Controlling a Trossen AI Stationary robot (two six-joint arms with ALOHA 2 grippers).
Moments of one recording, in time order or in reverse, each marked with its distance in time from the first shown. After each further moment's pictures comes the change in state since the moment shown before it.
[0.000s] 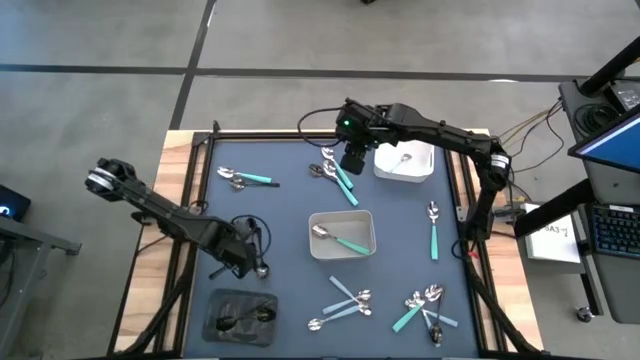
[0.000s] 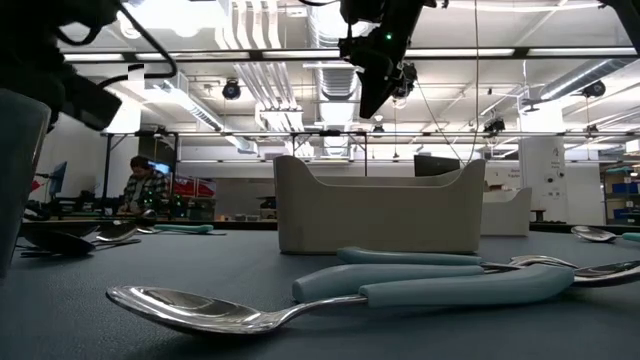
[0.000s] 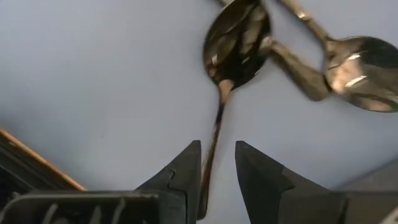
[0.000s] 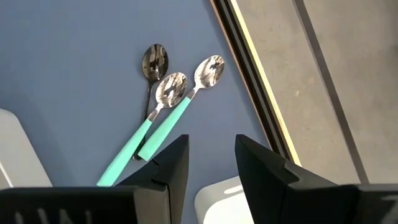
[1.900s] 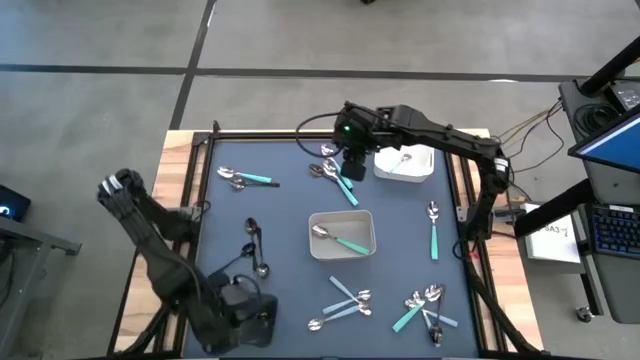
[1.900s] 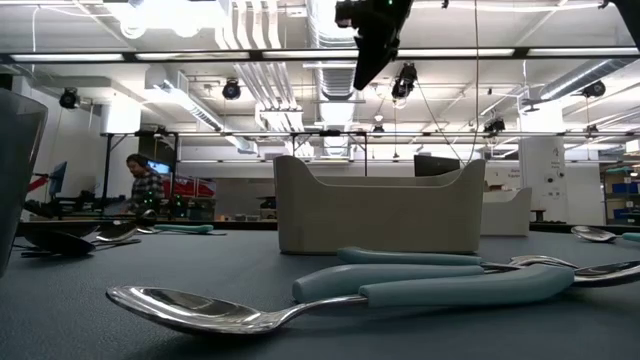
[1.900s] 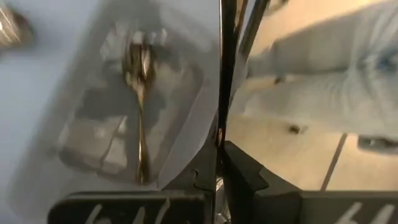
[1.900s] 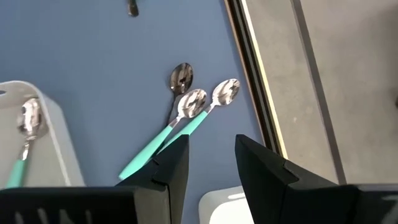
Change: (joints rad) left arm -0.432 0.217 0.599 0.059 -0.046 0.002; right arm 0.082 0.000 0.128 -0.085 0.000 -0.071
